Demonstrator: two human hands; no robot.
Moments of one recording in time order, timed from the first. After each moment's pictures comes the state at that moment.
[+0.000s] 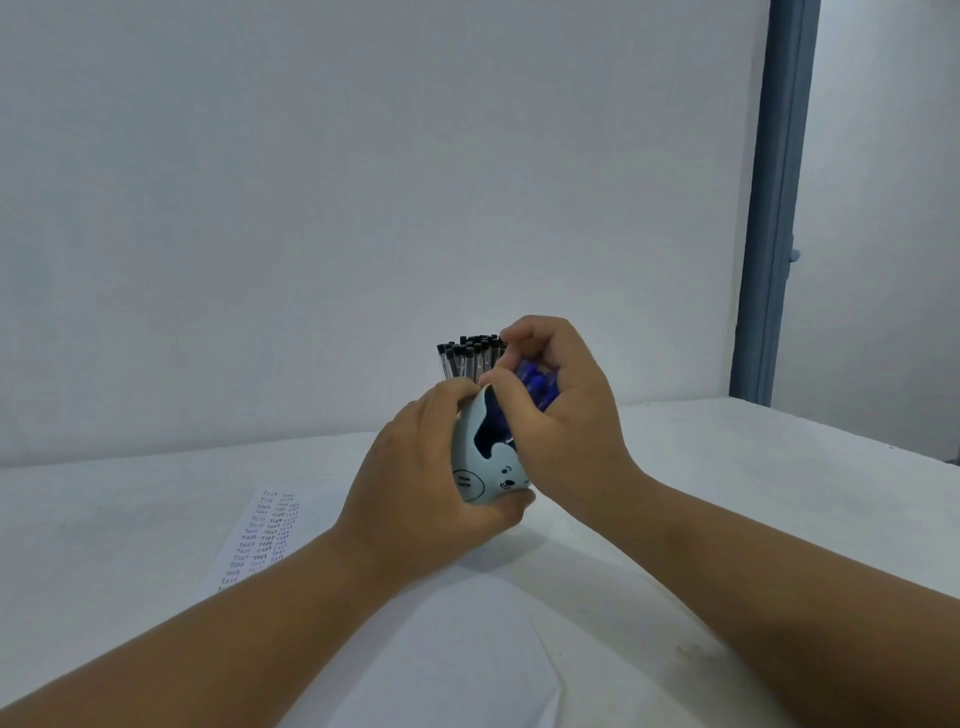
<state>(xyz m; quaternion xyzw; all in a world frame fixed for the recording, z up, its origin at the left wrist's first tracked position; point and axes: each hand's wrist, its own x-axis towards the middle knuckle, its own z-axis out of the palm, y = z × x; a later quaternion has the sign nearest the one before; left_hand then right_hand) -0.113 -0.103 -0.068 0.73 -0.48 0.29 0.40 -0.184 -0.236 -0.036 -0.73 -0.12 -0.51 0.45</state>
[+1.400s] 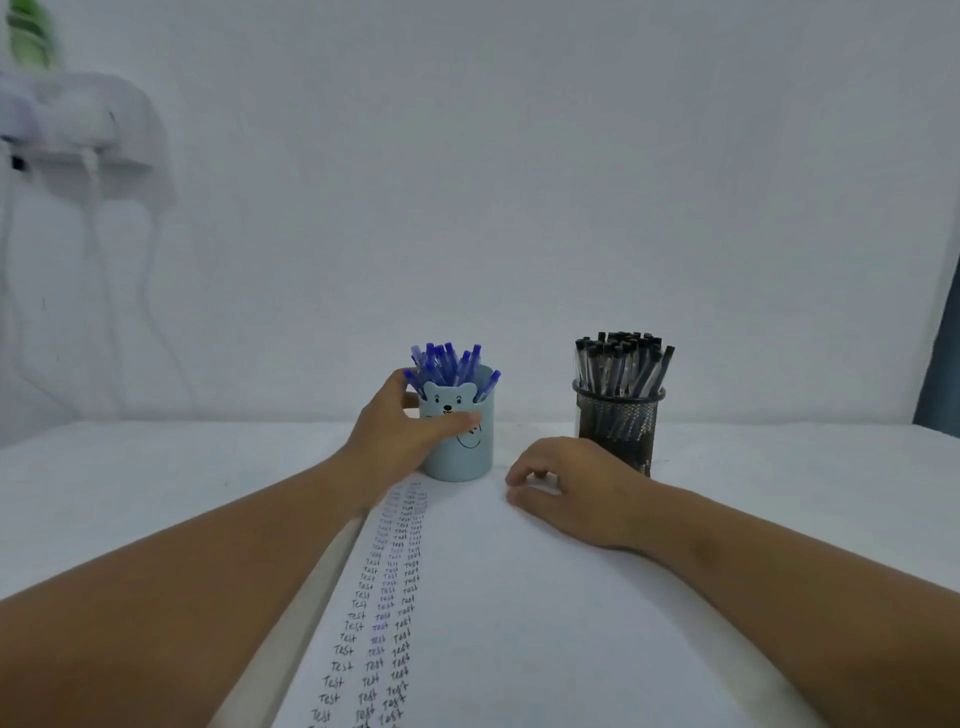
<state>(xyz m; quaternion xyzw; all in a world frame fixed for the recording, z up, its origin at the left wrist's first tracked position) 0.029 -0.026 -0.066 0.73 -0.24 0.04 0.64 -0.073 -0.233 -0.080 -0.96 -0.13 -0.18 0.15</state>
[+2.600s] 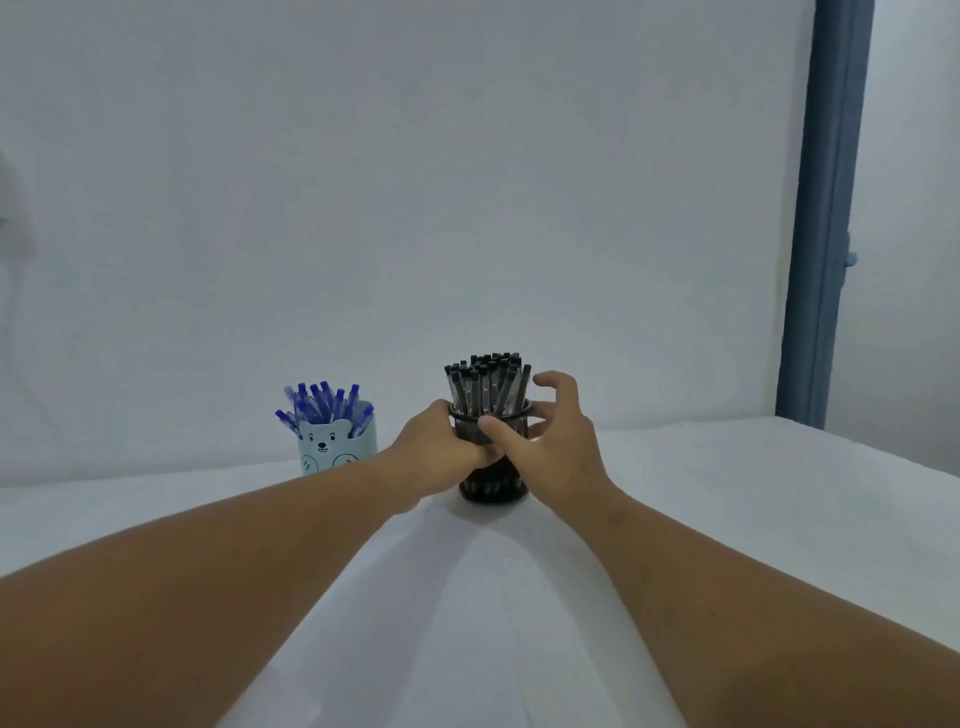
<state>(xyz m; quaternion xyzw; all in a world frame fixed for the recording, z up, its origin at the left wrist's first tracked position) -0.040 -0.157 -0.032 0.82 -0.29 -0.04 0.49 -0.106 -0.296 -0.062 -0.77 0.06 -0.41 0.48</state>
